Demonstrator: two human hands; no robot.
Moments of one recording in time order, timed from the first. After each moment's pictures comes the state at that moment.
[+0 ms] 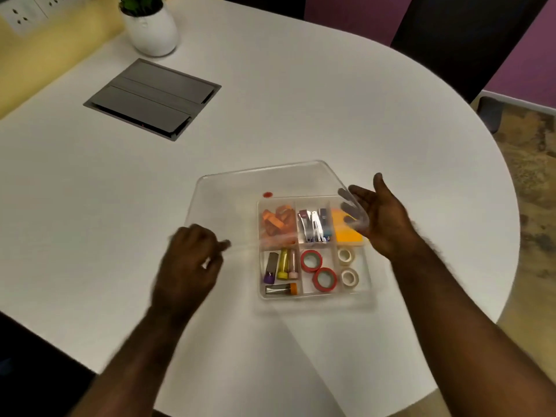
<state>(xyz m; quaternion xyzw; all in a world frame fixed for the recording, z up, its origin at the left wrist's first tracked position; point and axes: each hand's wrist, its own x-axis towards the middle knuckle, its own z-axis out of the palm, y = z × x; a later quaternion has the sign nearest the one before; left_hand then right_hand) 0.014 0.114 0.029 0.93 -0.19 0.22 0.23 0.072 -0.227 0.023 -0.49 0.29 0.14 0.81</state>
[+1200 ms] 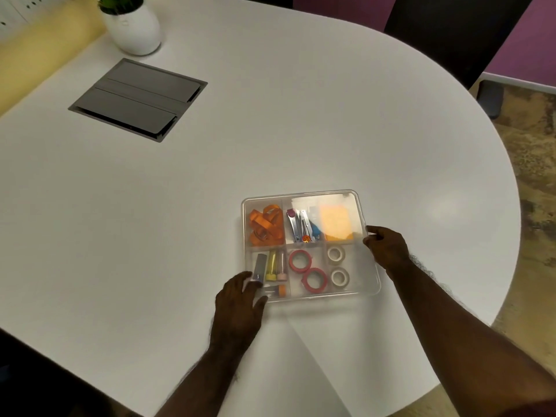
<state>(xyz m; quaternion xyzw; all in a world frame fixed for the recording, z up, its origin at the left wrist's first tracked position) -0.042 0.036 -0.096 0.97 -0.07 -0.08 0.22 0.040 -0.303 -0.108 -0.81 0.35 0.08 0.46</state>
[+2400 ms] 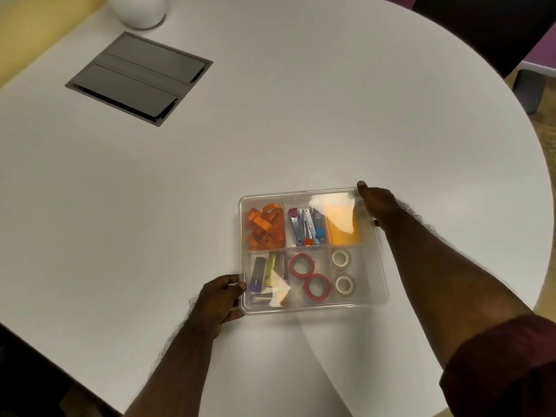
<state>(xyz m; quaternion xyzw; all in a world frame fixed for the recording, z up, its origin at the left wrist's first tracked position) 0.007 0.048 -0.100 0.66 0.37 -0.29 0.58 0.159 -0.299 -0.097 -0.82 0.30 0.14 0.47</state>
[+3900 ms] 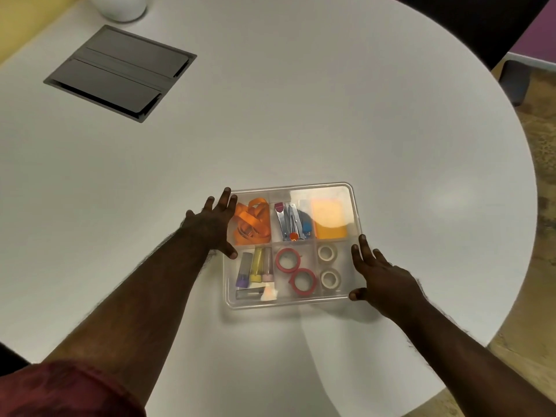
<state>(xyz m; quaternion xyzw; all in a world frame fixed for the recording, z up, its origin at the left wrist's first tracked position) 0.150 0.036 -0.089 0.92 -0.14 -0.35 -0.05 -0.005 -0.308 -0.093 -0.95 -0.03 0.31 0.05</state>
